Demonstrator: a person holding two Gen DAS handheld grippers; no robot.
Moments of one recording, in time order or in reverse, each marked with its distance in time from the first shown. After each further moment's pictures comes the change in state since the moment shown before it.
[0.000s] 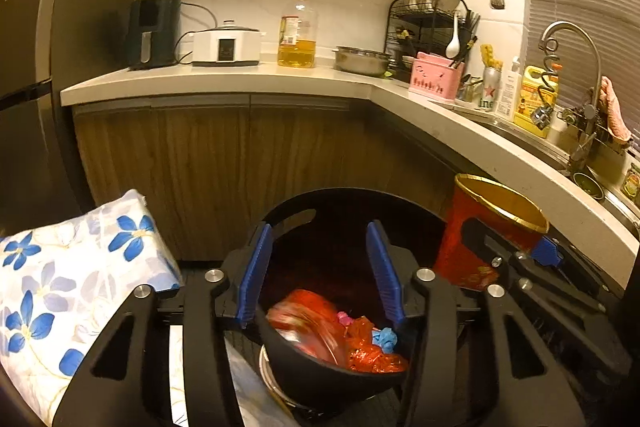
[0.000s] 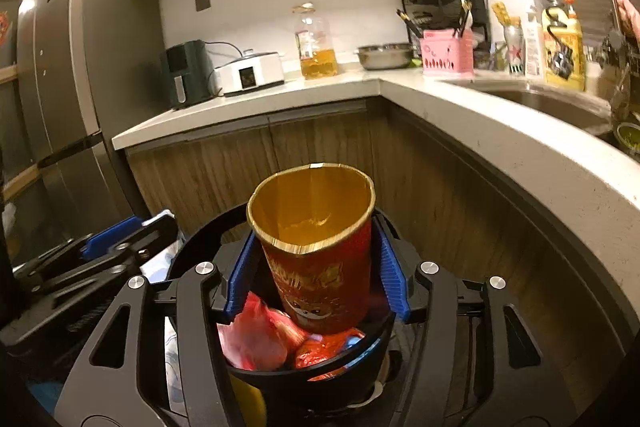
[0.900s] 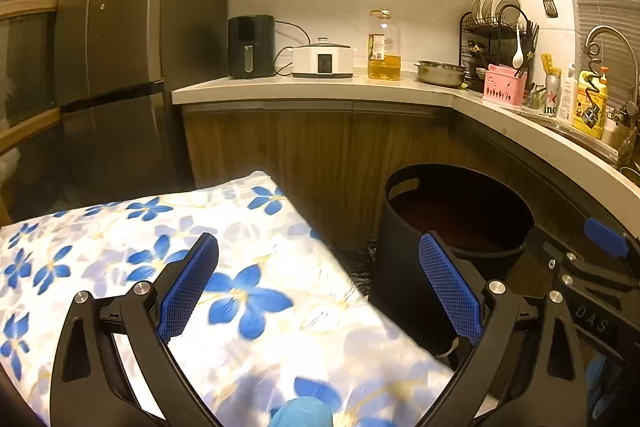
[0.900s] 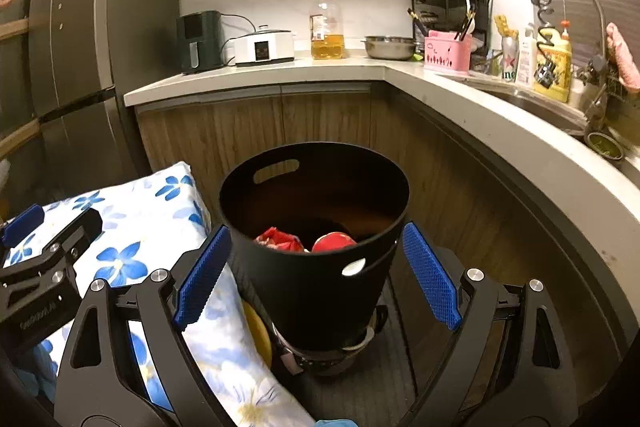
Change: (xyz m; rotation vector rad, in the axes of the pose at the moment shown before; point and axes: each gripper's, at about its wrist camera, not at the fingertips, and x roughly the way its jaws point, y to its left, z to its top) left arm -0.131 0.043 -0.053 -0.023 -0.055 0.312; right arm -0.084 0.059 -0.046 -0.121 0.054 -0.062
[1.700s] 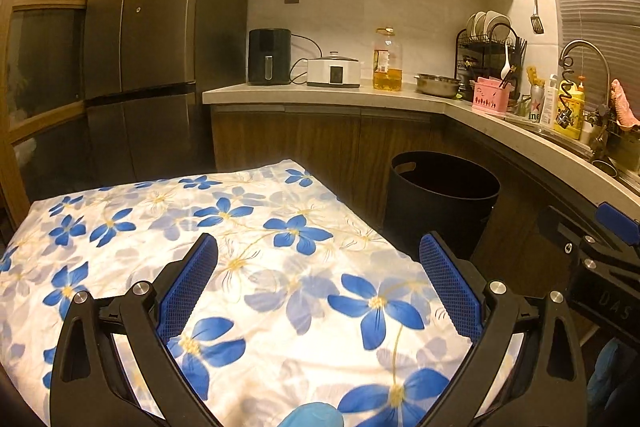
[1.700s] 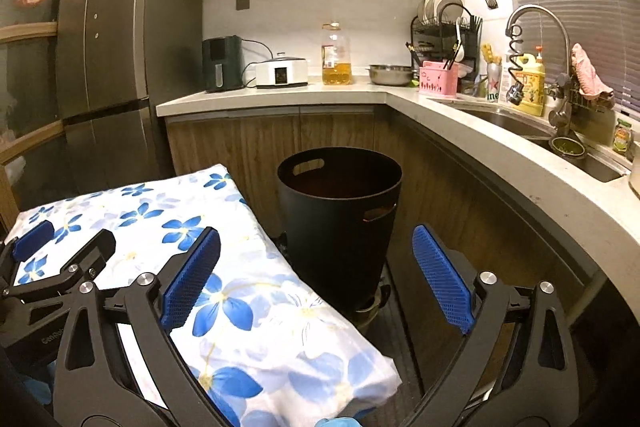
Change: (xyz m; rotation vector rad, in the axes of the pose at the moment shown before) left arm -0.126 0.050 -0.054 -0.024 -0.039 -0.008; right arm -0.148 0.044 -0.051 -0.011 -0.092 0.004
